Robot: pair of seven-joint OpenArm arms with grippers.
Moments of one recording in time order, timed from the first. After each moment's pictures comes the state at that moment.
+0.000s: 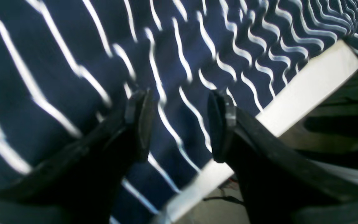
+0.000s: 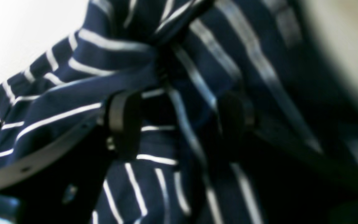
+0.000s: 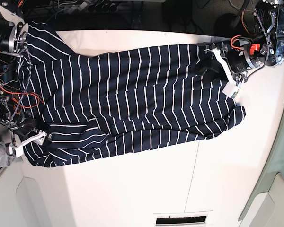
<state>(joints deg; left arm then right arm) 16.1 -21.3 -8.5 88.9 -38.6 -37.9 45.4 26.6 17.9 10.6 36.8 22.5 21.6 -27.9</state>
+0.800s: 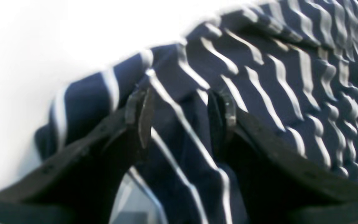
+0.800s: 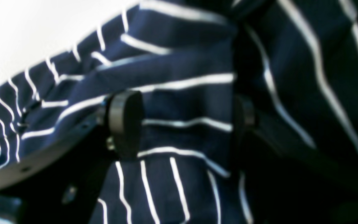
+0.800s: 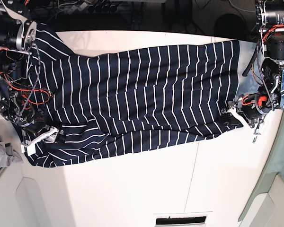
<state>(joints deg) -12.2 -23.2 -8.6 53.8 -28.2 -31.4 33.3 25.3 14.9 10.6 36.7 22.3 27.0 -26.3</state>
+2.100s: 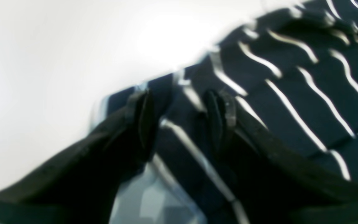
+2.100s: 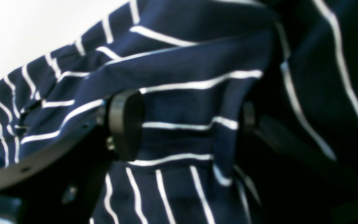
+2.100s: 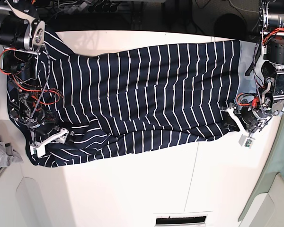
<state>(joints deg) -13.1 -24.5 -1.0 55.1 -14.4 -26.3 23.7 25.5 11.4 10.6 36.7 19.3 24.4 -24.5</state>
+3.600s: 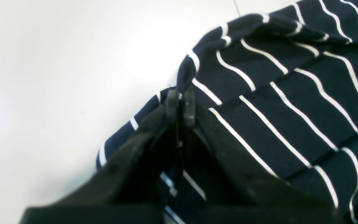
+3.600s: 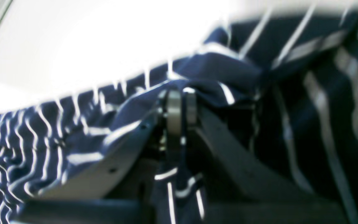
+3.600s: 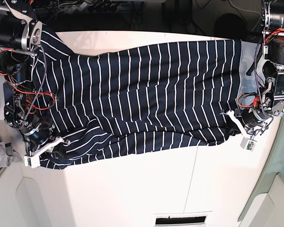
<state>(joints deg) -13.1 -25.9 0.1 55.2 -14.9 -26.4 17.4 25.6 12.7 10.6 43.1 19.1 32.1 -18.3</state>
